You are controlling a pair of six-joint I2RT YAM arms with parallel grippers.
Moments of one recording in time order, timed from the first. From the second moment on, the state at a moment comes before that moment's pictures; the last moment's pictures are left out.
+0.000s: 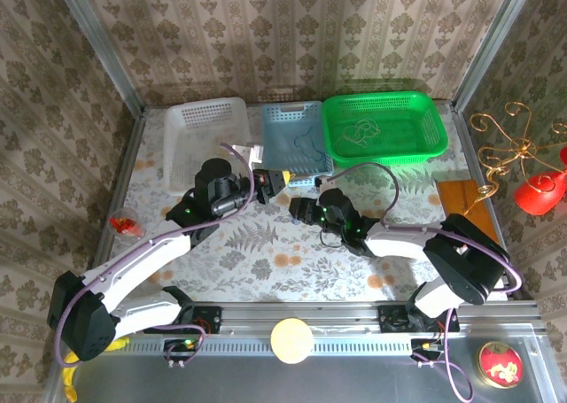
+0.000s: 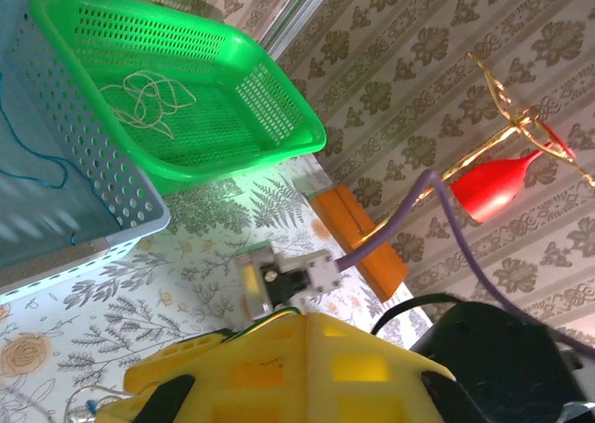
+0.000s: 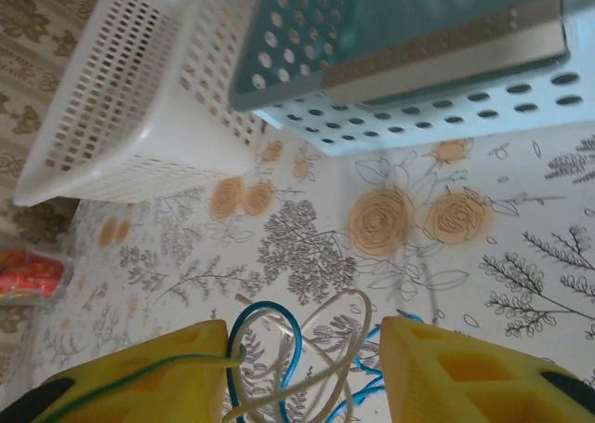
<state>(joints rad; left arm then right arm) -0.72 1.11 0.81 0.11 0.36 -0.65 0.76 1.54 0.61 0.46 0.08 0.79</state>
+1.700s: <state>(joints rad) -0.70 1.07 0.88 0.19 0.39 -0.73 0.78 1.03 0.49 0.38 0.07 0.66</state>
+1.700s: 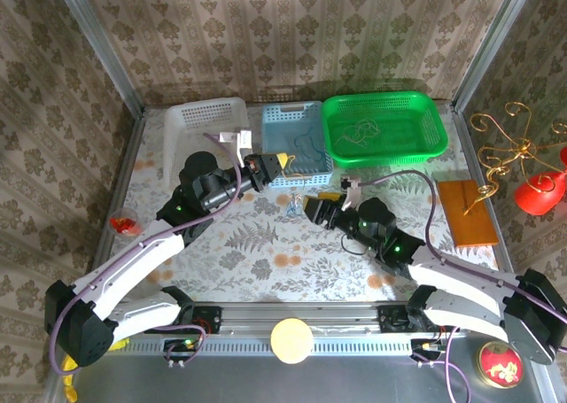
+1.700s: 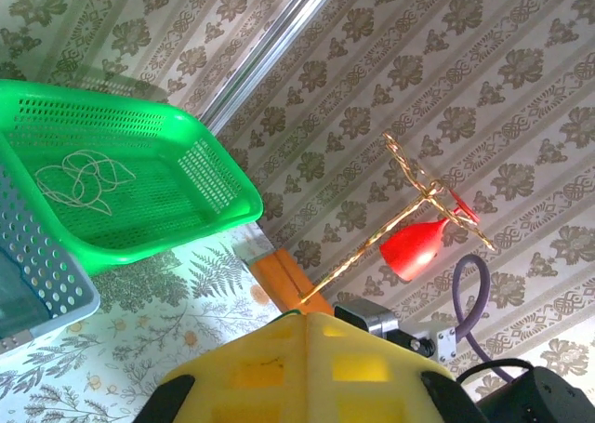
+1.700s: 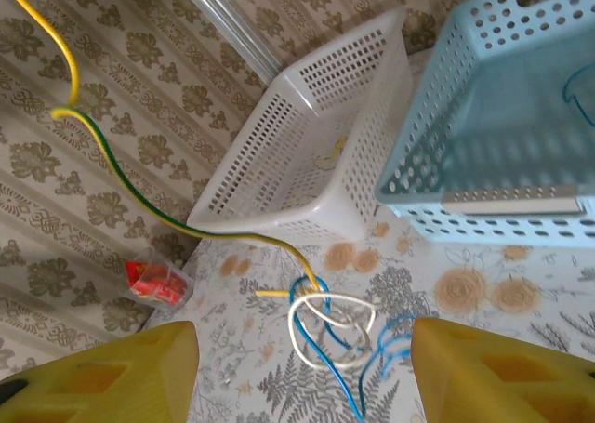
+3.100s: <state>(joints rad) -0.71 1.07 0.88 0.26 0.38 -0.76 0.80 1.19 0.43 0.50 0.14 0.77</state>
